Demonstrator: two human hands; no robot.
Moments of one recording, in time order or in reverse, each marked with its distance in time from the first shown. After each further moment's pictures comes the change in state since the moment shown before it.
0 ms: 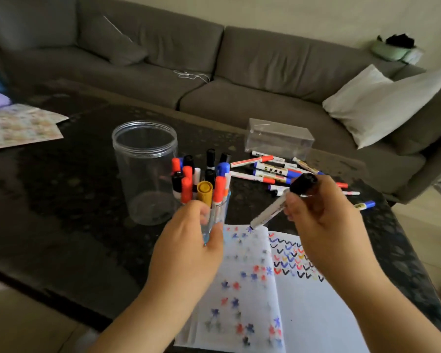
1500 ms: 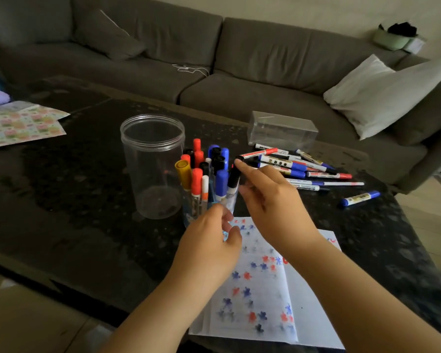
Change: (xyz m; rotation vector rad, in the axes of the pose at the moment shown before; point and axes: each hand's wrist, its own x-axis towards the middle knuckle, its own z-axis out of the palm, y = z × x) left_hand 0.000 0.001 0.004 -0.100 -0.244 -0.106; right_hand 0.020 0.003 0.066 -0.244 -0.119 -0.373
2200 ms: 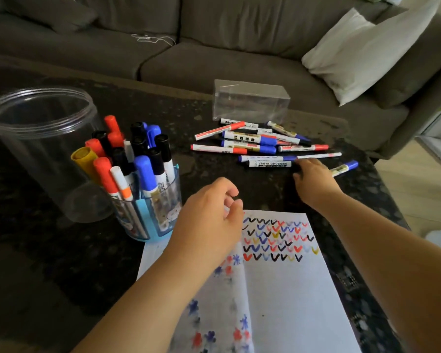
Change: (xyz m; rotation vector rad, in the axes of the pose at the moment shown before) left_hand 0.046 0.030 0.078 0.114 -0.037 0.180; right_hand -0.002 0.215 -0.020 -0.384 -0.295 0.668
